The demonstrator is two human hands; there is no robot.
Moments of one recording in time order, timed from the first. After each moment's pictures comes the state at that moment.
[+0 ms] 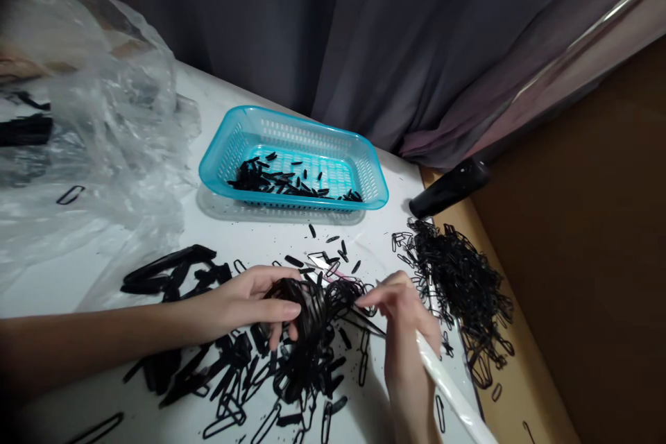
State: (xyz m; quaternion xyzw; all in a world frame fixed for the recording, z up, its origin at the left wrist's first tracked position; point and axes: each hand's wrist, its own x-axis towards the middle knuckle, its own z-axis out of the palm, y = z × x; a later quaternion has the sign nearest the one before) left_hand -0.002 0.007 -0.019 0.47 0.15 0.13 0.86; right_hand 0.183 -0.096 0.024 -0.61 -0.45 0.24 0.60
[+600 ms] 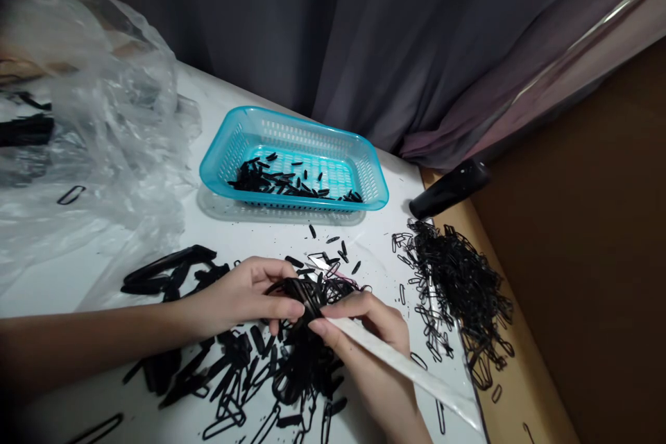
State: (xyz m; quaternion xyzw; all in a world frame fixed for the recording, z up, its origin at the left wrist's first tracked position) left_hand 0.001 0.007 -0.015 0.45 0.24 0.18 0.84; right_hand 0.169 -0.102 0.024 -0.64 -0.49 0.32 0.49
